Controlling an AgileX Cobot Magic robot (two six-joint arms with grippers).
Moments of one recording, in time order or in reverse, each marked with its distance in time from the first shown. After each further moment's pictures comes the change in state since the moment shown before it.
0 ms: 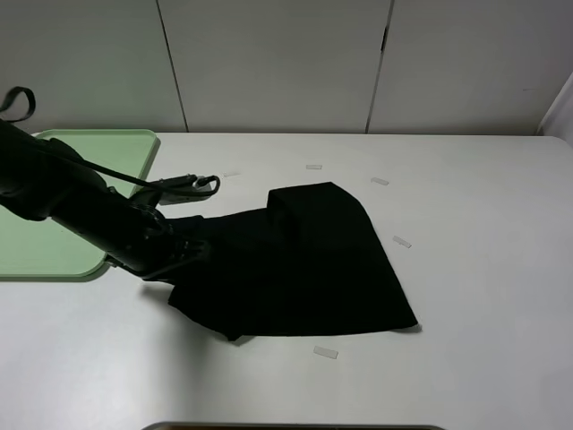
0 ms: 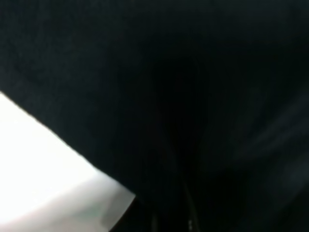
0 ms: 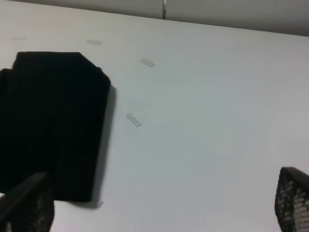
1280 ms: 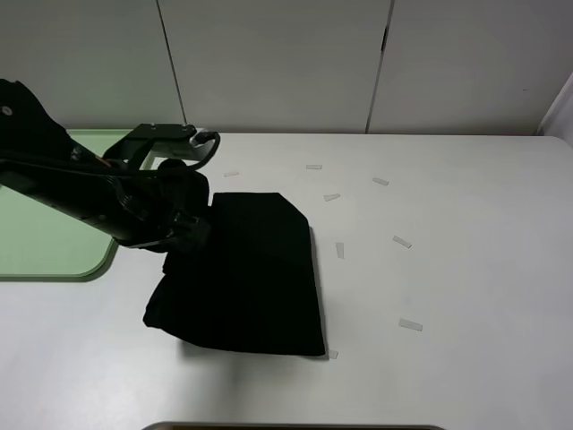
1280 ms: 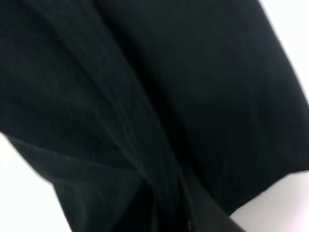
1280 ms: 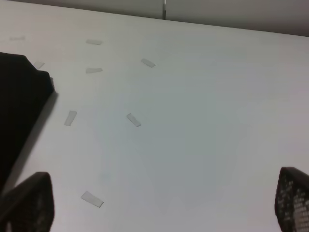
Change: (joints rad) left arm -0.133 -0.342 0.002 0.420 0.033 -0.320; right arm 0.000 0.000 0.000 0.000 0.000 0.000
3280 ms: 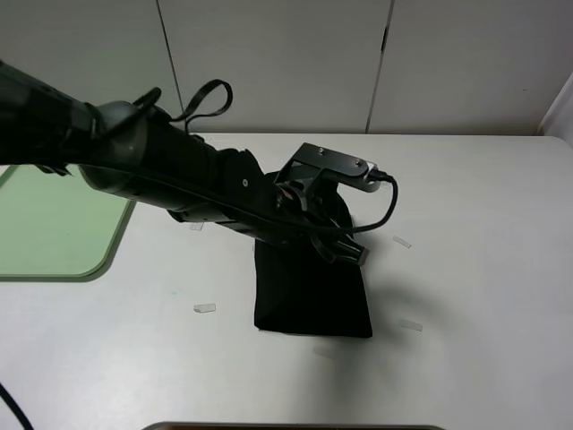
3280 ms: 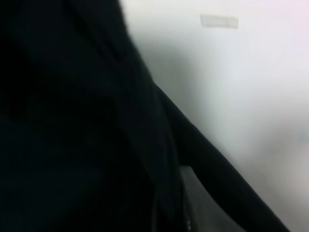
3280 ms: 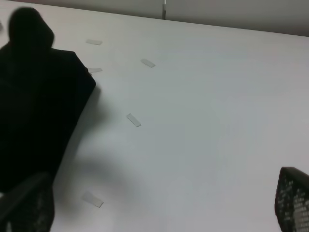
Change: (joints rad) left arm -0.385 0.484 -0.356 -0.073 -0.414 0.000; right arm 0.000 0.000 0.000 0.000 0.000 0.000
